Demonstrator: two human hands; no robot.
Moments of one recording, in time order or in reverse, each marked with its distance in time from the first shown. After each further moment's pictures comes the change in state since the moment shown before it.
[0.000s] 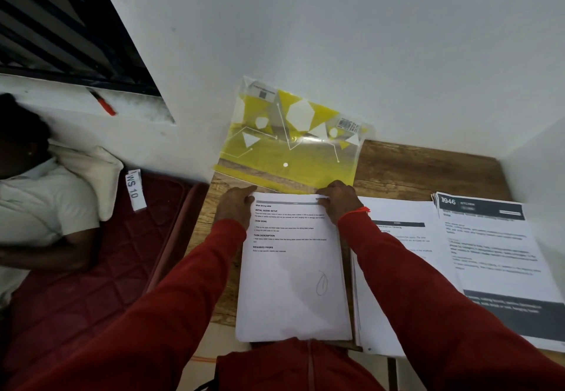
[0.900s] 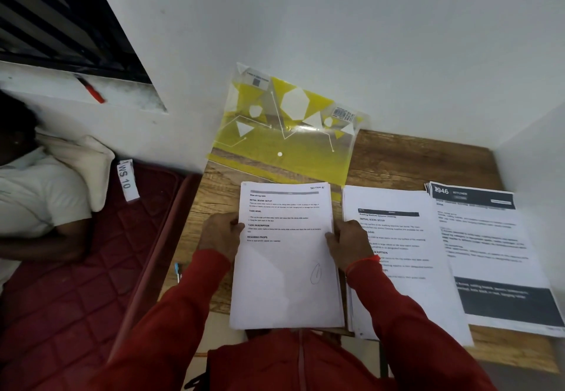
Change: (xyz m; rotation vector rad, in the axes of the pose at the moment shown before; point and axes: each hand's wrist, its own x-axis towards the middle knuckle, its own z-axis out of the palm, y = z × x) left_hand -0.081 0.000 -0.021 -0.053 -0.077 -0.048; right_hand -0.115 -0.007 0.010 0.201 0.021 0.253
